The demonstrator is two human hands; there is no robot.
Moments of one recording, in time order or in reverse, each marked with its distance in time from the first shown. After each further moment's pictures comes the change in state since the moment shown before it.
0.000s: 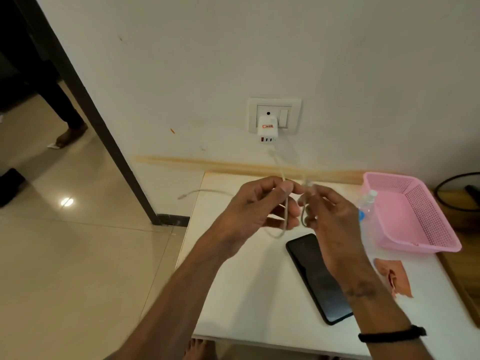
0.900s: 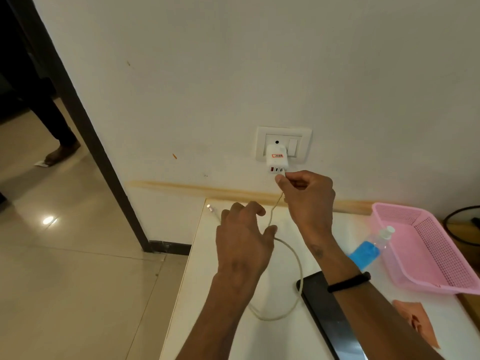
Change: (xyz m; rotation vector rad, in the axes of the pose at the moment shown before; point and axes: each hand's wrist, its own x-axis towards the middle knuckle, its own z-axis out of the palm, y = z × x) left_hand 0.028 -0.025 -0.022 0.999 0.626 -0.044; right_hand 0.090 -0.016 0.084 -0.460 0.220 -0.256
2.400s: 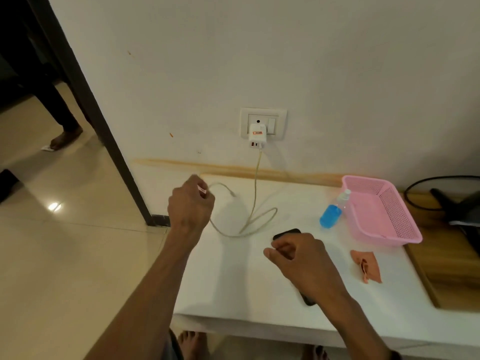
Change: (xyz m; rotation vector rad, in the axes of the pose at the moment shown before) left_hand -0.015 -0.050 -0.033 0.016 0.187 -0.197; right_hand -0.148 0.022 -0.123 -0.451 -0.564 0.138
